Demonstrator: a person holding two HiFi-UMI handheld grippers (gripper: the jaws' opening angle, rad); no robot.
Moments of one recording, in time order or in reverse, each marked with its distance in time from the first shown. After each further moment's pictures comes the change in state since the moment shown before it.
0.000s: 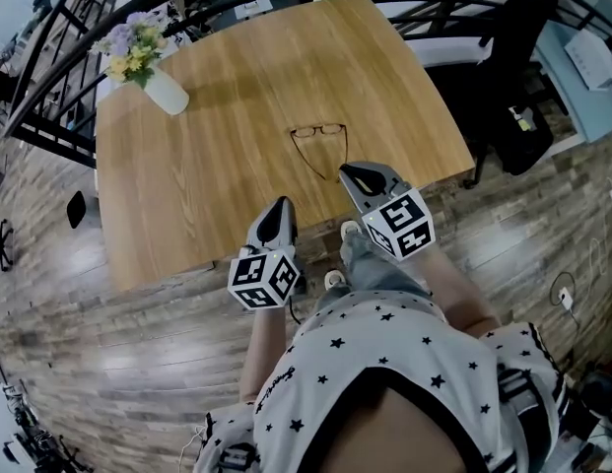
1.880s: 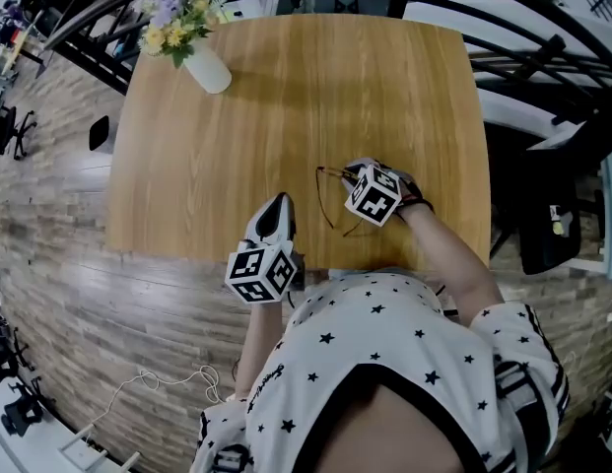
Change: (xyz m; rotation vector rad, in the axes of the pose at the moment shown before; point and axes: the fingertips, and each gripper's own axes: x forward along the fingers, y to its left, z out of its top) left arm 0.092 0.057 0.027 -0.104 -0.082 0.342; right arm 0.189 -0.081 -0.100 -0.609 0.543 0.472
